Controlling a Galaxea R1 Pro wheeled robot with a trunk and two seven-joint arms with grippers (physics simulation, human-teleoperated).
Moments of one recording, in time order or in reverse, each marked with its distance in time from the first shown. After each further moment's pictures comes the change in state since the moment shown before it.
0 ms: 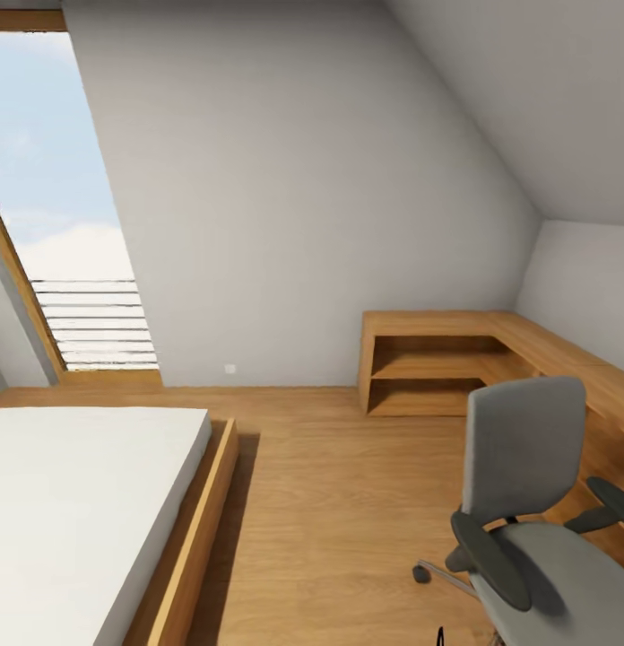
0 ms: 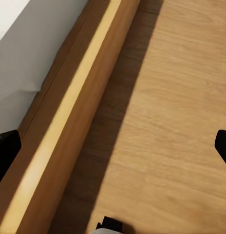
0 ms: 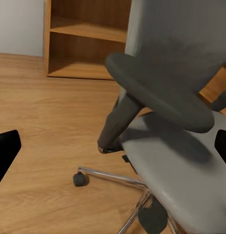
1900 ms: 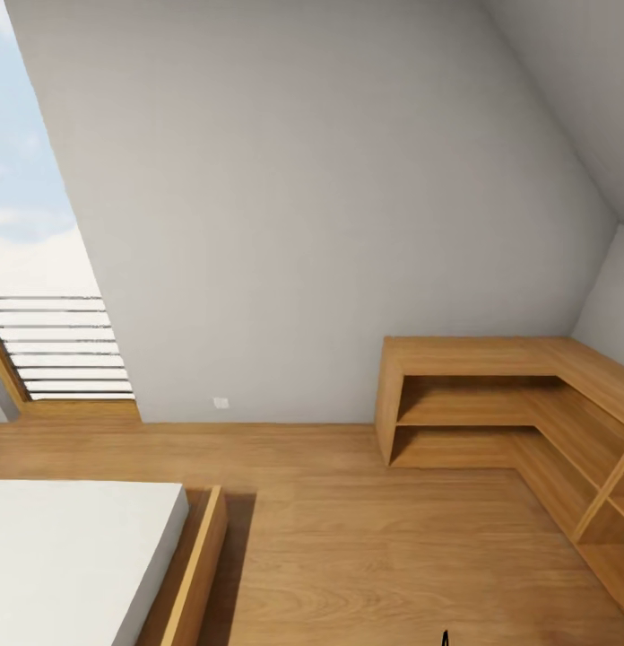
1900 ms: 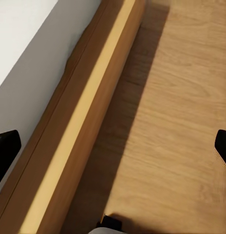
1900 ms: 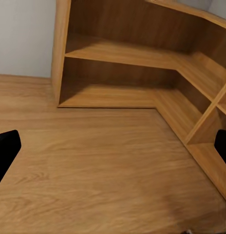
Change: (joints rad) left arm 0.000 0.000 -0.001 0.000 0.000 0.002 0.000; right arm 0.000 -0.008 0.001 0.015 0.001 0.005 -0.001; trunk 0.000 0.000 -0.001
